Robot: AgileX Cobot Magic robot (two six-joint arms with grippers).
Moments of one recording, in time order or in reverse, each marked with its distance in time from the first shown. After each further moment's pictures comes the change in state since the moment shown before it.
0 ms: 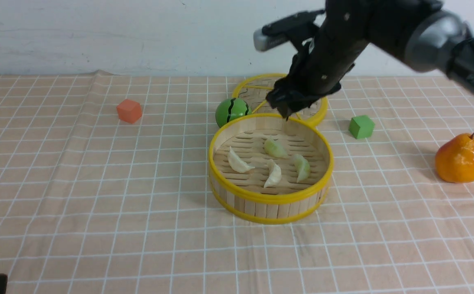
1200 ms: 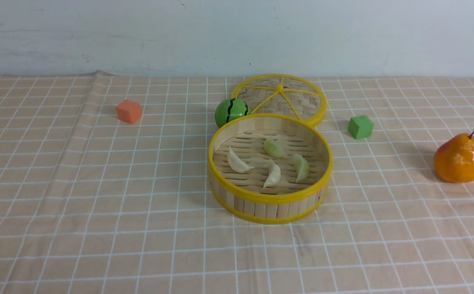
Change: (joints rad) right arm 0.000 -1.381 1.040 0.235 -0.182 -0.096; left arm 0.000 -0.312 0.299 0.103 -0.228 -0.166
